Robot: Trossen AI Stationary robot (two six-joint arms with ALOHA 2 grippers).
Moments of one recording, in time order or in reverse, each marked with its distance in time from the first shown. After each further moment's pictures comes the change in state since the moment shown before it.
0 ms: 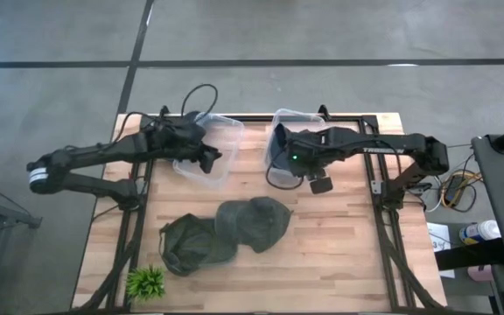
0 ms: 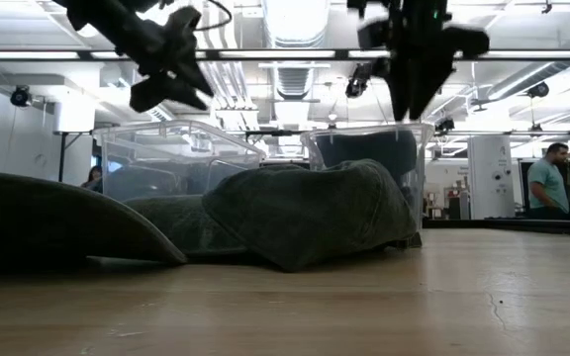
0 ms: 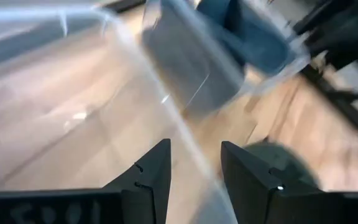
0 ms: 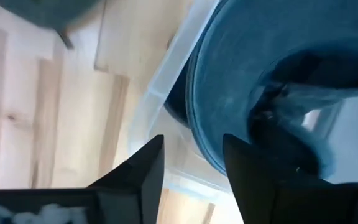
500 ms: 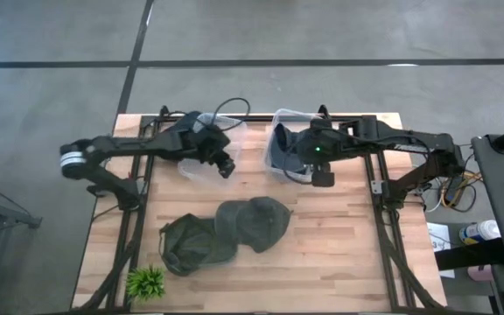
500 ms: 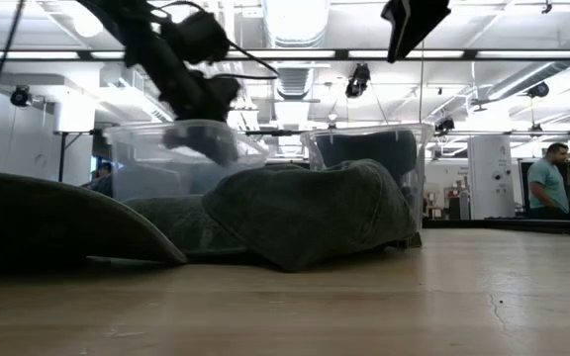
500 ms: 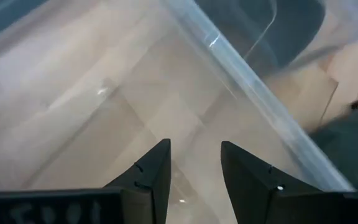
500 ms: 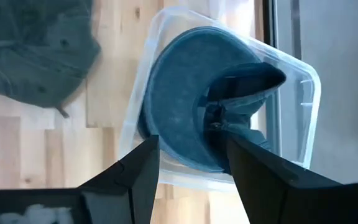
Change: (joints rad) left arm 0.011 0.375 0.086 0.059 -0.034 0.167; right arm 0.066 -0.130 0.137 -0.012 0.097 0.226
